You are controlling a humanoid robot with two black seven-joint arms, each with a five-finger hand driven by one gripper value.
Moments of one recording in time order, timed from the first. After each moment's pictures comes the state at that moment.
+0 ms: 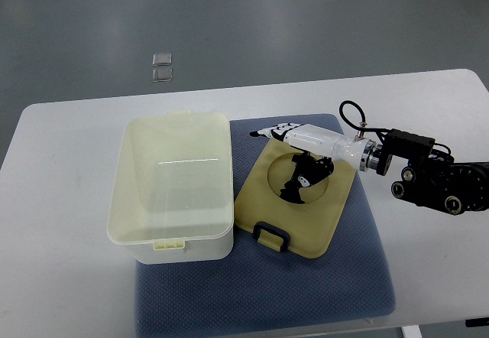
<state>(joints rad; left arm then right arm) 0.00 0.00 -0.08 -0.18 -0.07 0.10 0.13 0.97 -0.40 -0.11 0.93 -1.17 -0.25 0.61</state>
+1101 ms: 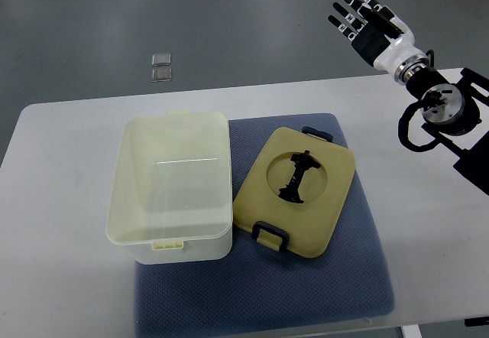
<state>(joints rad) 0.00 0.00 -0.08 -0.19 -0.07 0.10 0.13 0.81 -0.34 0.75 0.95 0.28 0.07 0.25</state>
